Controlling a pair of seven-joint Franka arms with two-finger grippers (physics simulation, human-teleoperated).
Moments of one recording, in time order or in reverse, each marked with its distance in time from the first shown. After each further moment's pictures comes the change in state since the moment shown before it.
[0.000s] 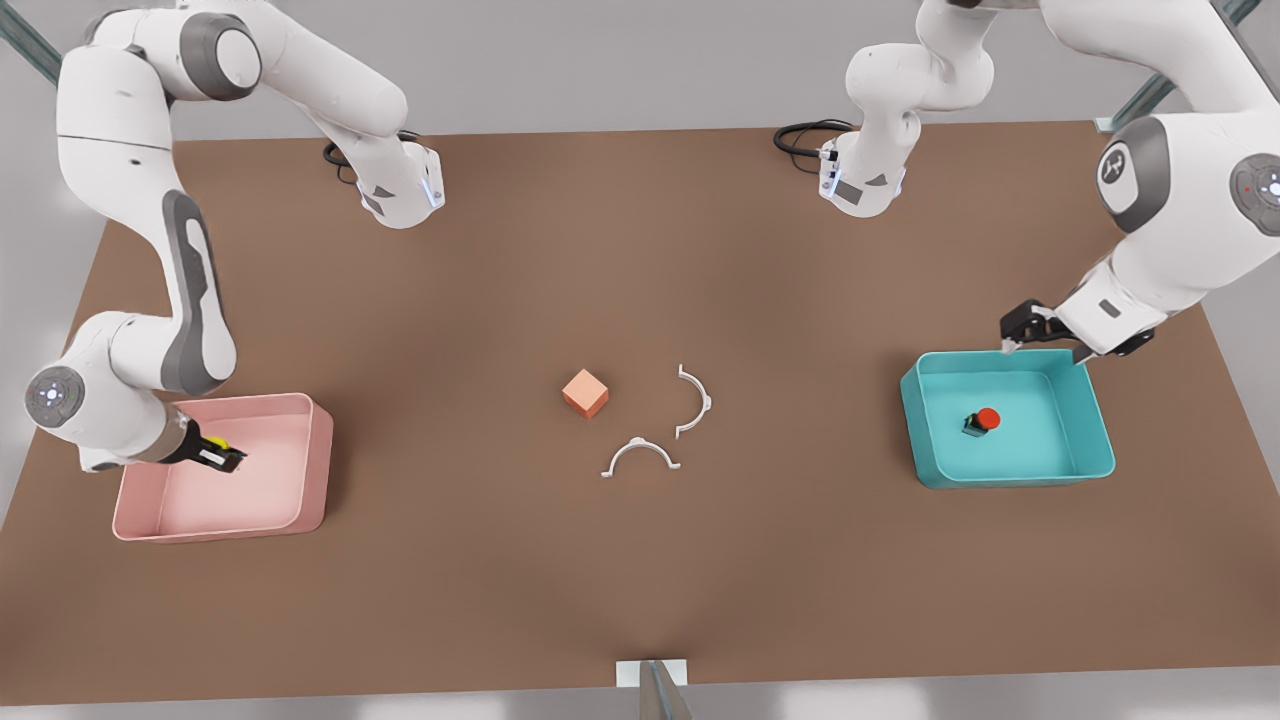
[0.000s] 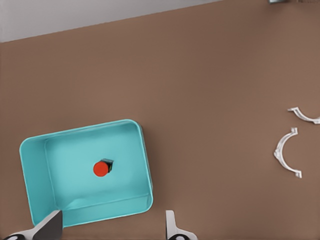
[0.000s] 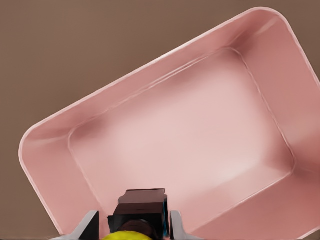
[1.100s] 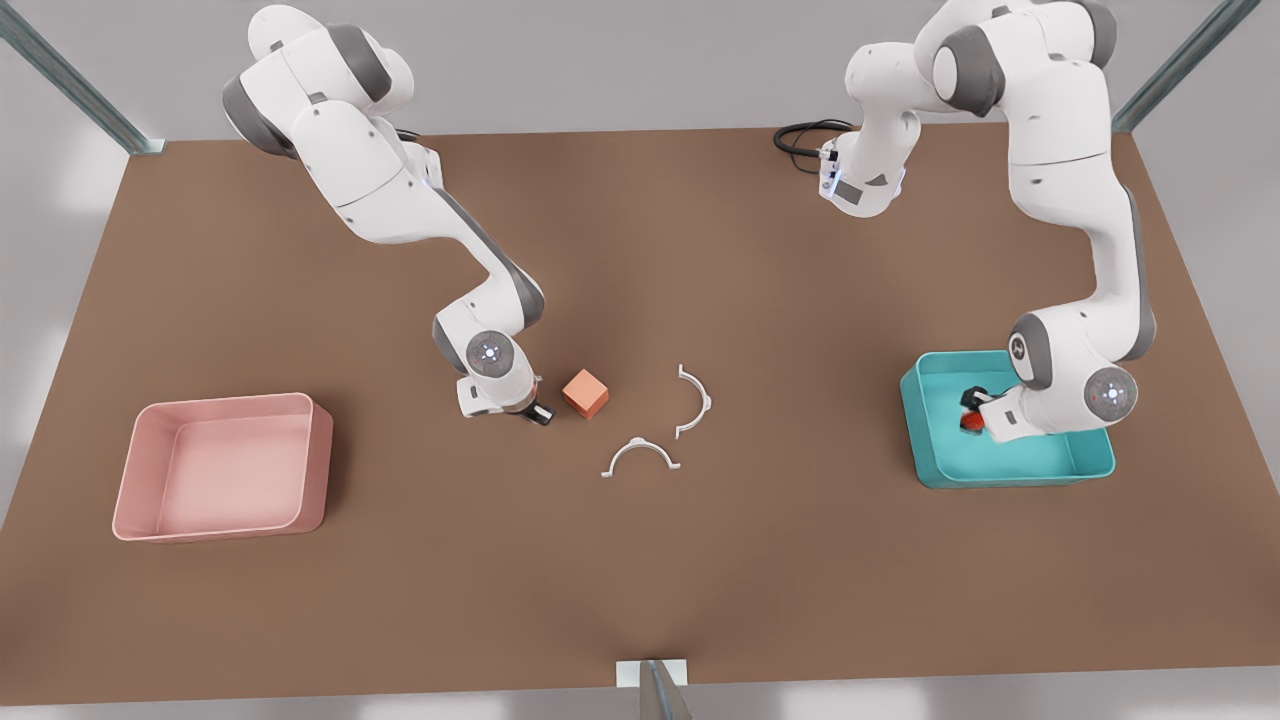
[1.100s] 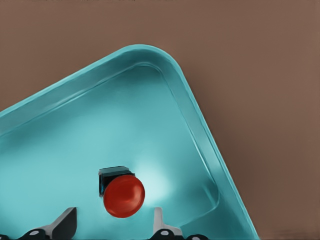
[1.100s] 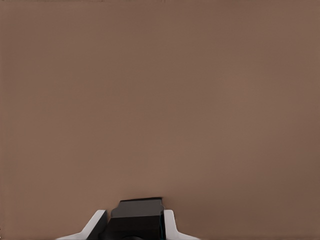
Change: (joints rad) left arm -0.057 0.363 0.233 -0.367 -0.062 0.490 0.509; right arm 0.827 0.117 -0.079 -0.223 0.022 0.337 0.885
